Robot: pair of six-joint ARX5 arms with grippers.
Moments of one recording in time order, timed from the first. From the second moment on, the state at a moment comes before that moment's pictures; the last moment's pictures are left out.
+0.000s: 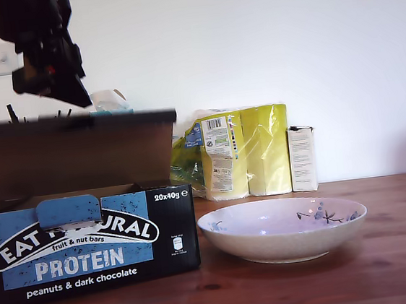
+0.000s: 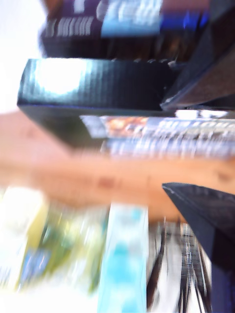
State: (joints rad) left arm -0.72 1.18 0.88 -0.26 -0.48 0.87; right arm 0.71 0.67 0.74 -0.76 -0.30 -0.21
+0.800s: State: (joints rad) left arm -0.70 1.07 0.81 -0.38 -0.18 0.26; right arm 0.71 0.64 0.74 -0.72 -0.30 -0.21
